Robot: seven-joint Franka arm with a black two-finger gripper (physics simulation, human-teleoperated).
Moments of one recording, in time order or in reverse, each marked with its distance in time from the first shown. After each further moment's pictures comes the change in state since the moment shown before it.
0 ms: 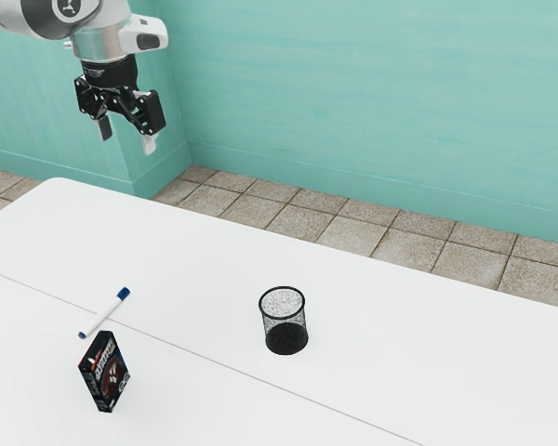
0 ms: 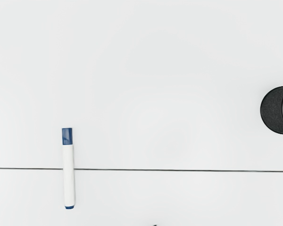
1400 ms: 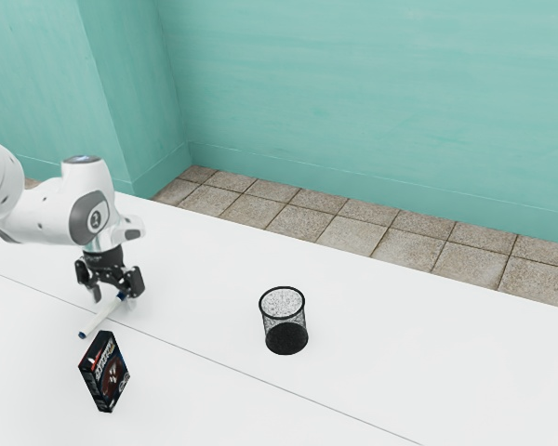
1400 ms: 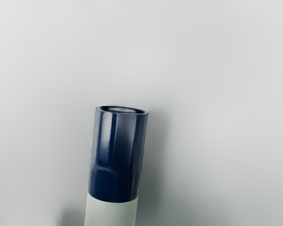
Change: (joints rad) arm 0.146 0.417 0.183 -0.483 -0.126 0.743 0.177
